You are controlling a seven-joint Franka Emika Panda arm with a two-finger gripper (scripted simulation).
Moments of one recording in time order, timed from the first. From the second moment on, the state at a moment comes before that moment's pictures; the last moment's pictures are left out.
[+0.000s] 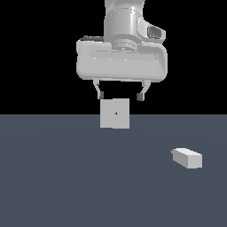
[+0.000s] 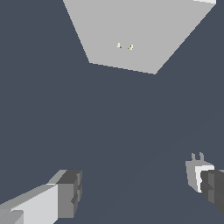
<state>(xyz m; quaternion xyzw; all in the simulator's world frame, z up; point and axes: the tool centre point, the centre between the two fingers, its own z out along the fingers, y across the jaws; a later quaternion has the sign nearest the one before) -0.032 -0.018 0.141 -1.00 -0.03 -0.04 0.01</state>
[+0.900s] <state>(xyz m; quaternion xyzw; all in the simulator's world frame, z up) -0.067 -0.113 0.085 -0.99 -0.06 -0.13 0.01</state>
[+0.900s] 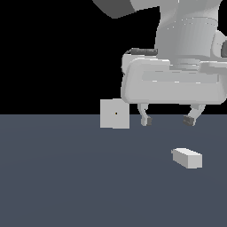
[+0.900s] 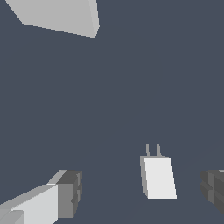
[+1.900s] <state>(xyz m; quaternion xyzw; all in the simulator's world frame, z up) -0.073 -0.146 0.062 -0.98 -0.07 -0.17 0.01</state>
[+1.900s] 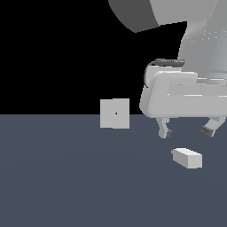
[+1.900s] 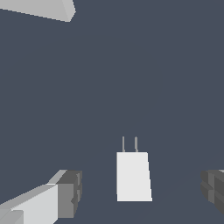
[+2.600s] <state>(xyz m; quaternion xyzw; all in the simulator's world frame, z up) -0.074 -0.146 0.023 -0.98 -0.07 -0.16 0.01</state>
